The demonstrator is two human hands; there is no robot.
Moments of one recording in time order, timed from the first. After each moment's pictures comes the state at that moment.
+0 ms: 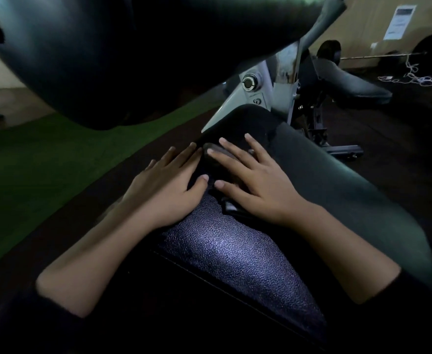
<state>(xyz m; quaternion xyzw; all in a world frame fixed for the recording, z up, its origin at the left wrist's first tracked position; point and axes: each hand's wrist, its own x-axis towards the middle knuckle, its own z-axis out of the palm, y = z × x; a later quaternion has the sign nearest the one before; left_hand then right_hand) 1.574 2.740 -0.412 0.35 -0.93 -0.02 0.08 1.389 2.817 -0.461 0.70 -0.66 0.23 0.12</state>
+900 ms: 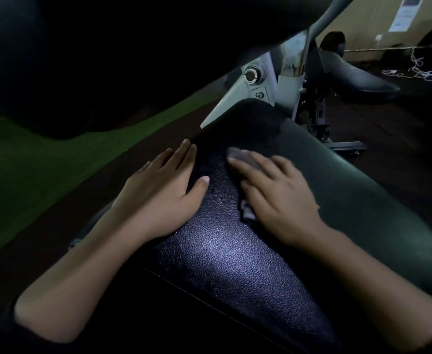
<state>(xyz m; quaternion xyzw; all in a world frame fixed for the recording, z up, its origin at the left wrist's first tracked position) 1.571 2.737 -0.414 0.37 -0.93 -0.01 0.09 1.386 2.836 -0.470 0.63 -0.71 0.26 0.15</state>
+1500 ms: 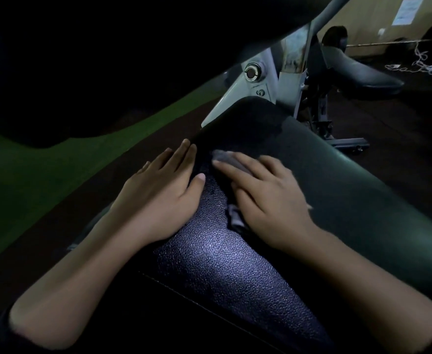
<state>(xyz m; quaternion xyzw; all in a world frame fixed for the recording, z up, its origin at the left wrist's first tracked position) 1.570 2.737 -0.414 0.37 -0.93 -0.02 0.10 1.406 2.830 -0.465 0.64 -0.71 0.28 0.13</state>
